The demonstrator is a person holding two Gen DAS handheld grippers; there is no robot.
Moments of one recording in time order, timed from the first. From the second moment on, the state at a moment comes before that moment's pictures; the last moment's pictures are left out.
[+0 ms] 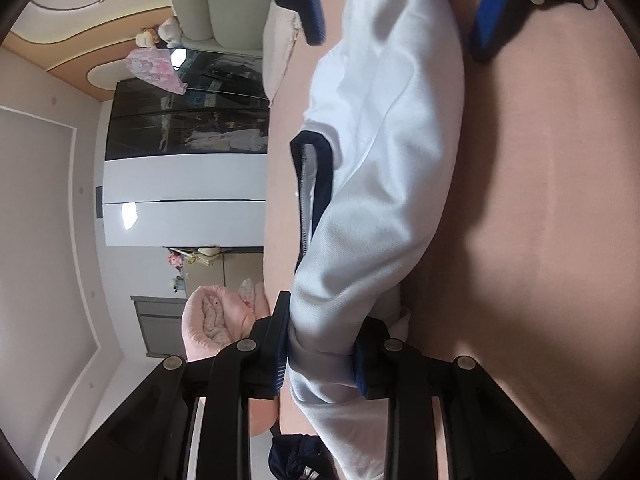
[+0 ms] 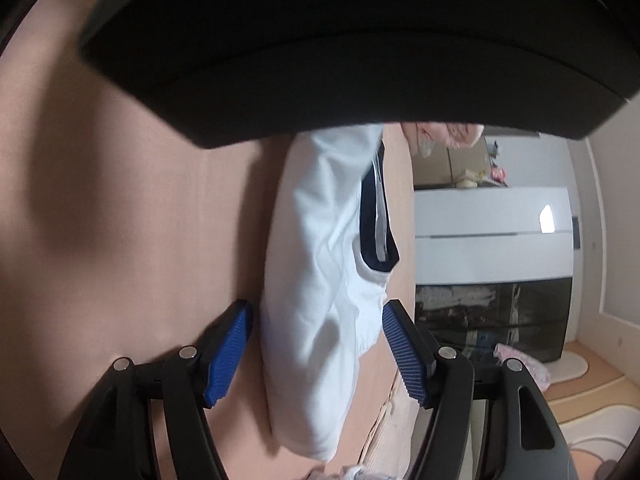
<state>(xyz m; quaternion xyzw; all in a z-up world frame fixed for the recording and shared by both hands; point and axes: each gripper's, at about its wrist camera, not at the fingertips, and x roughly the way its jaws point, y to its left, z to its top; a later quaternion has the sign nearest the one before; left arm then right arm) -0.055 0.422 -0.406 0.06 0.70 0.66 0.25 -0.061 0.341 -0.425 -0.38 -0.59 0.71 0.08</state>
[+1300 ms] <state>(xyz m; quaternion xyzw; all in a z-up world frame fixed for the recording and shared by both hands) -0.067 0.372 -0.448 0.07 0.78 0.60 0.19 -0.062 0.342 -0.460 -0.38 -0.60 0.70 0.10</state>
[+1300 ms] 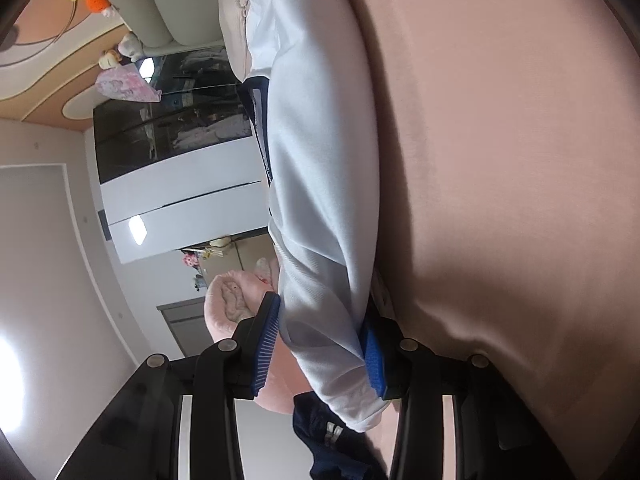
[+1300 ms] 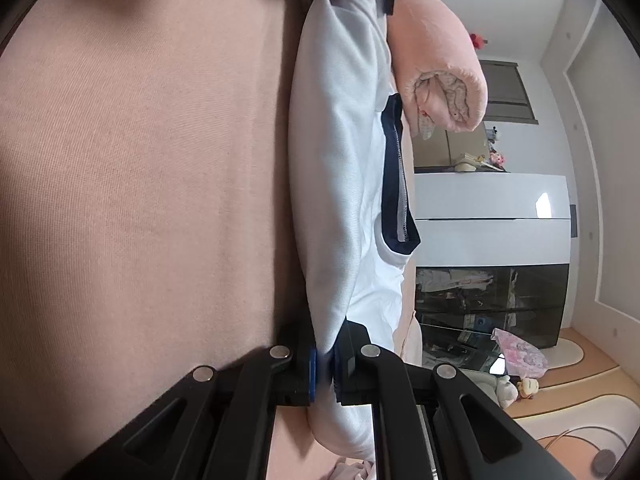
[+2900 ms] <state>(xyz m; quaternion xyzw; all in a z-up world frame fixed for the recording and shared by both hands) -0.011 0.323 -0.446 0.04 0.82 0.51 0.24 -0.030 0.310 -0.446 -0.46 -0.63 0.61 0.09</state>
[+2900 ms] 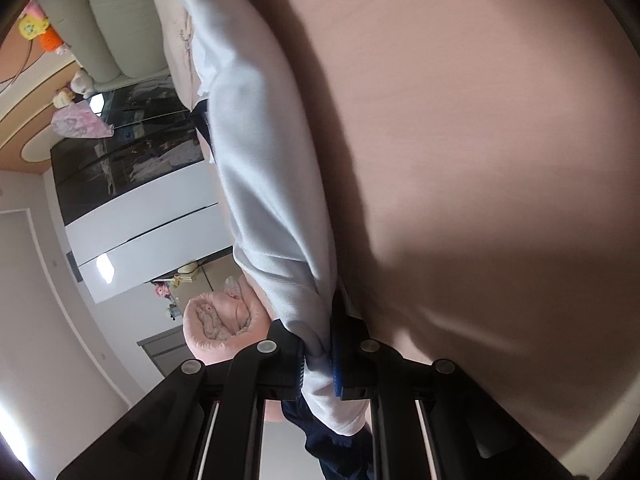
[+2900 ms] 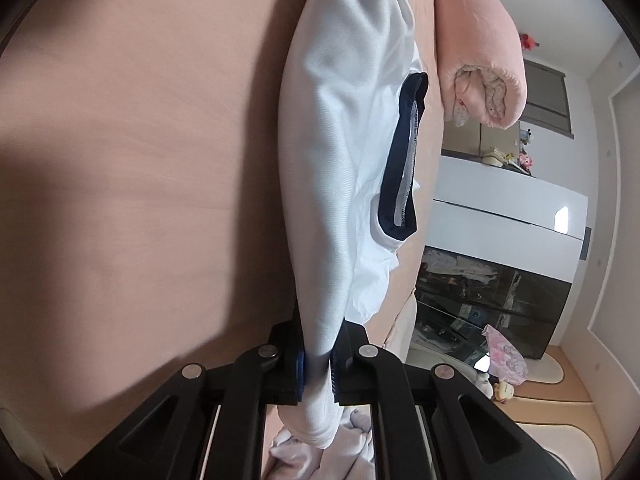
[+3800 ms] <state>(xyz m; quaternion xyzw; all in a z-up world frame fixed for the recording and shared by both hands) 0.043 0.268 -0.455 0.01 0.82 0.52 0.24 0.024 0.266 -0.444 -0.47 -0.64 0.60 0.08</state>
